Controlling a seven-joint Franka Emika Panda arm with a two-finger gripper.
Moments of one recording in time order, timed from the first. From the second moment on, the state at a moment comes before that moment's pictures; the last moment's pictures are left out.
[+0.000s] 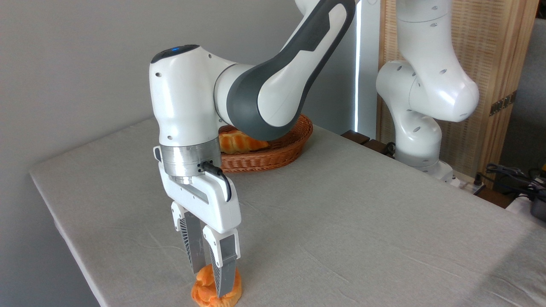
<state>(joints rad) -0.04 0.17 0.03 -1.92 0.21 2.27 0.66</state>
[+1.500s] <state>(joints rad) -0.23 -0.19 -0.08 -1.93 -0.10 1.59 0.62</state>
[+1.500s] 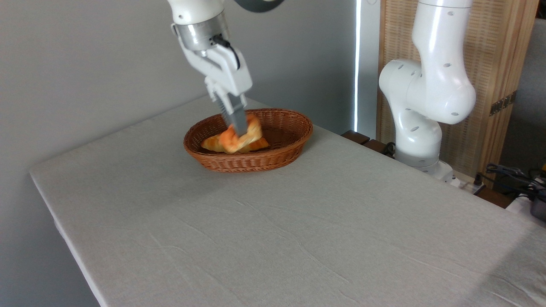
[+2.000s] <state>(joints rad) -0.45 -0.17 -0.08 -2.13 -0.10 1.57 0.58</state>
